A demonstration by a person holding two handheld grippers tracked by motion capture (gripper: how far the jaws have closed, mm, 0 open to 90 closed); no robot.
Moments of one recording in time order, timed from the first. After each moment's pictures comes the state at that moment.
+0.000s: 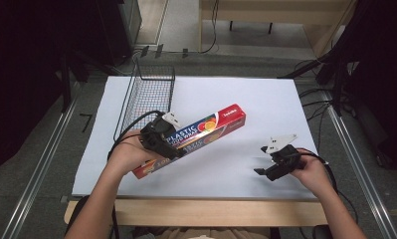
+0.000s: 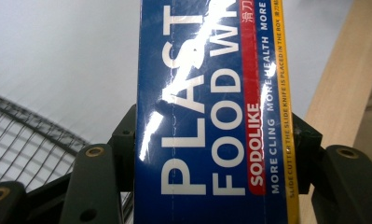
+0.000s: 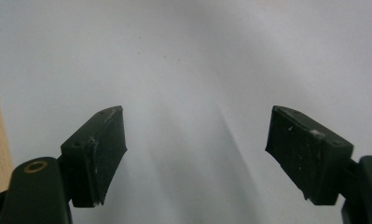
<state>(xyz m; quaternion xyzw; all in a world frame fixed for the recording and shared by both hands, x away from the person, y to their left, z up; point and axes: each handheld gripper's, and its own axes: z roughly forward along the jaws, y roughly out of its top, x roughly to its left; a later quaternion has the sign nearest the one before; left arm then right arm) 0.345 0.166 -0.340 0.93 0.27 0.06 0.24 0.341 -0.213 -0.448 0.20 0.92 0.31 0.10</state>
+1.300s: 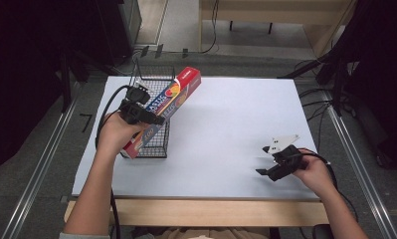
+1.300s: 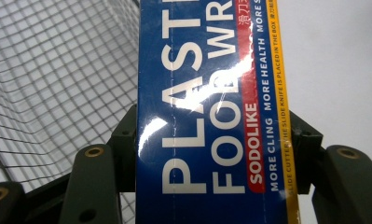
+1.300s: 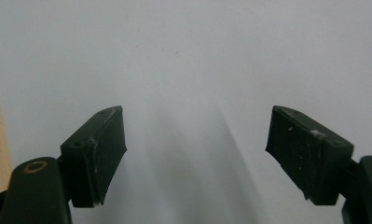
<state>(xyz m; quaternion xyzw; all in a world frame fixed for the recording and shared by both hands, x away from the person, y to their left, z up) 0.413 0.222 -0.324 0.84 0.48 0.10 0.23 0.341 -0.219 -0.448 0.19 0.92 0.31 0.10</state>
